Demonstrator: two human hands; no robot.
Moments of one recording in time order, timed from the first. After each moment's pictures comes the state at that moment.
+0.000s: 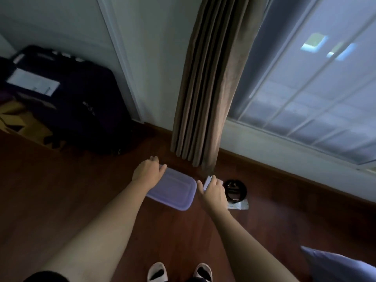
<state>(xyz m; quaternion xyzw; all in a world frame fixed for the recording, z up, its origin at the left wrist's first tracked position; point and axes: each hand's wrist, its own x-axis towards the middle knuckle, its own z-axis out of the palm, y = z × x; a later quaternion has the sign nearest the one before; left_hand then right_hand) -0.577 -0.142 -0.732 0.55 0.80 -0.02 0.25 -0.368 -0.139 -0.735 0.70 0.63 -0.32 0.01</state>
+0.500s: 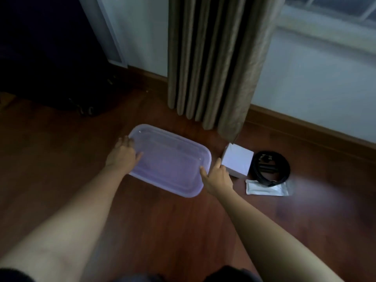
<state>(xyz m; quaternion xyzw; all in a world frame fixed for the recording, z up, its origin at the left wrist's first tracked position) -0.638 -0.147 -1.116 0.54 0.82 -0.09 0.18 -0.358 -0.113 -1.112 0.68 0.64 -0.34 0.07</state>
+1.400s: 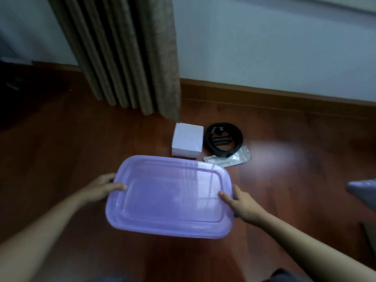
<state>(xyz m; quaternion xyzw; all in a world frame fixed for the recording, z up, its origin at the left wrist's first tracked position) -0.538 -0.176 -1.173 0.43 0.64 0.14 0.62 -0.143 -0.210 -1.152 0.72 0.52 -0.46 -0.01</state>
